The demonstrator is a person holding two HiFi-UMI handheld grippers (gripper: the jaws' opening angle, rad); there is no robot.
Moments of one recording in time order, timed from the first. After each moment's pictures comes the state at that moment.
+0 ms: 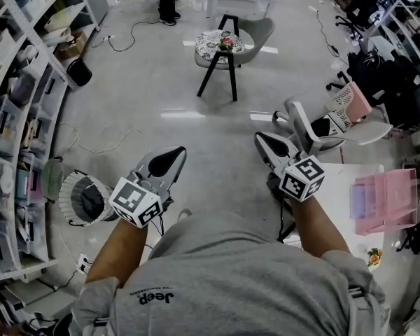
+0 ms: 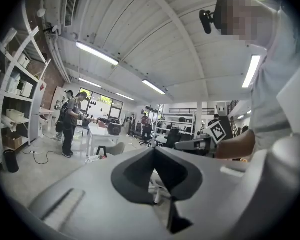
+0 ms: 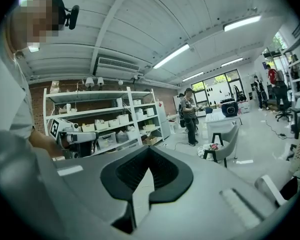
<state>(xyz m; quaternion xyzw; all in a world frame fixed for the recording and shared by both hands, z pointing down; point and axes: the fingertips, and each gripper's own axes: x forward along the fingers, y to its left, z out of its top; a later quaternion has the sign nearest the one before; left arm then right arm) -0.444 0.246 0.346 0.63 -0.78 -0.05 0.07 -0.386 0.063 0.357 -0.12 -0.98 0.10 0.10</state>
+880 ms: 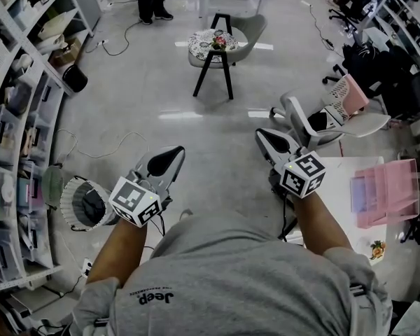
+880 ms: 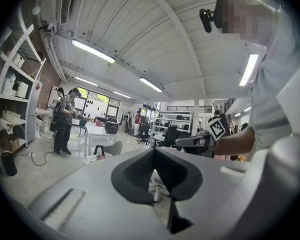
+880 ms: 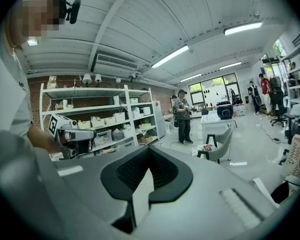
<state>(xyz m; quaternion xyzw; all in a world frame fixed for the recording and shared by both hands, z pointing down) -0.440 0.233 0.349 0.64 -0.76 -0.03 0.07 -0.375 0.045 0.355 -0.09 -0.99 0.08 0.10</state>
